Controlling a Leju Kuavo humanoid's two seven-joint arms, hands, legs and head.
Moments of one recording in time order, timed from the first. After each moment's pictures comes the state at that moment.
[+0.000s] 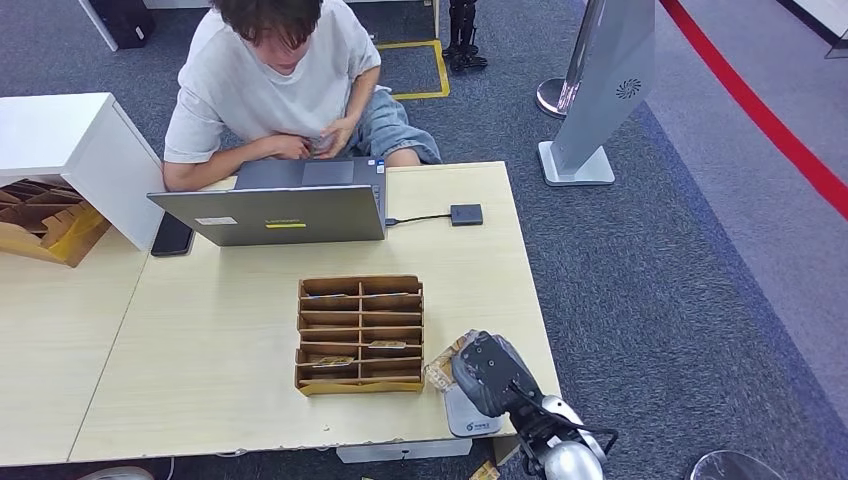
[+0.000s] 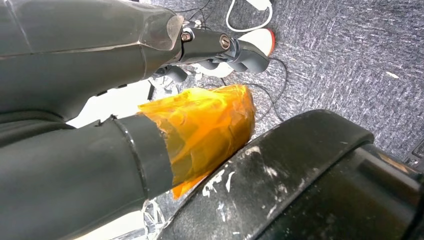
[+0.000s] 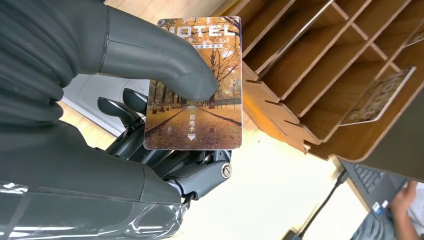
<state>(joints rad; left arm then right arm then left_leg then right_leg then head) -0.06 -0.12 -0.15 -0.22 -1.05 0.21 0.13 -0.01 -0.02 0.42 -1.48 0.30 0.01 0.08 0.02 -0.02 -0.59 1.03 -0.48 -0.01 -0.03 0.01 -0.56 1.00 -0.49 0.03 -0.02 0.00</state>
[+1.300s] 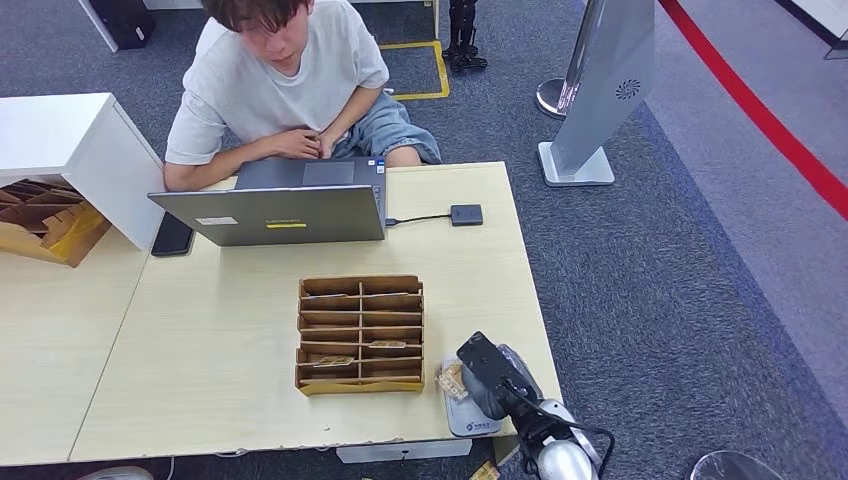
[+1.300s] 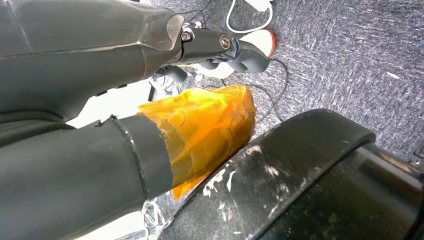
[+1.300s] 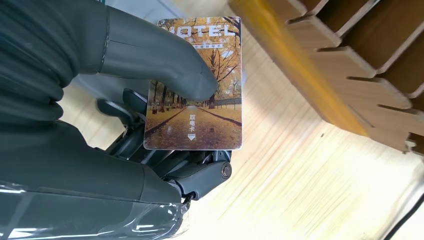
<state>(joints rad) -0.06 -0.12 -0.15 -0.22 -1.06 0.21 0.13 -0.03 0.00 0.39 -1.36 0.39 -0.03 0.15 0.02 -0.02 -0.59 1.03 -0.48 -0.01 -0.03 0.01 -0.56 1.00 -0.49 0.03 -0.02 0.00</state>
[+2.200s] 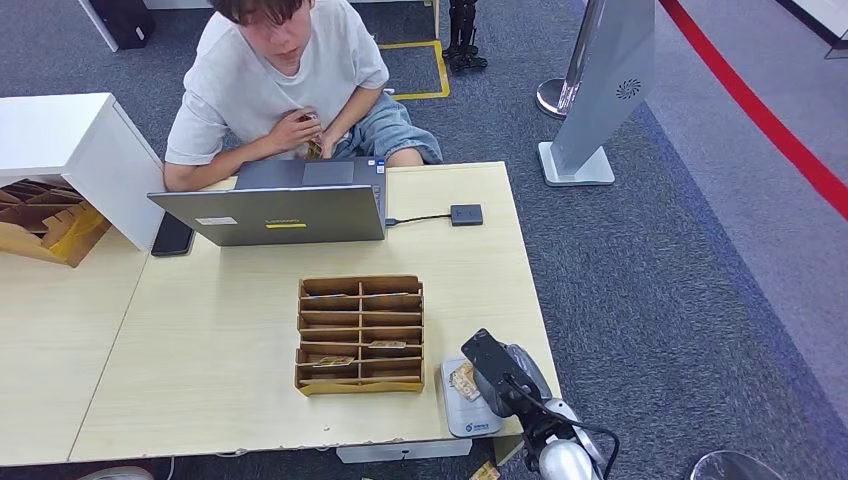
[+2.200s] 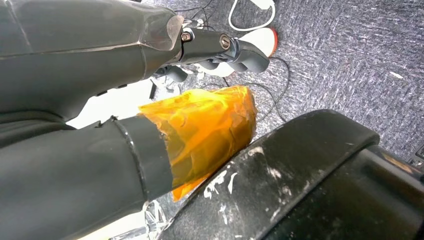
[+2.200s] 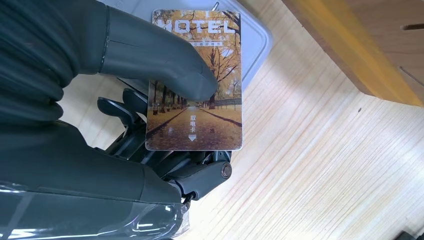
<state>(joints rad) -0.06 -0.12 -0.15 -0.22 -1.05 0.22 0.14 -0.02 0.01 0.36 -1.35 0.46 -0.06 0.21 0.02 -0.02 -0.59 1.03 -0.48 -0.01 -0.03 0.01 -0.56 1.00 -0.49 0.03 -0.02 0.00</state>
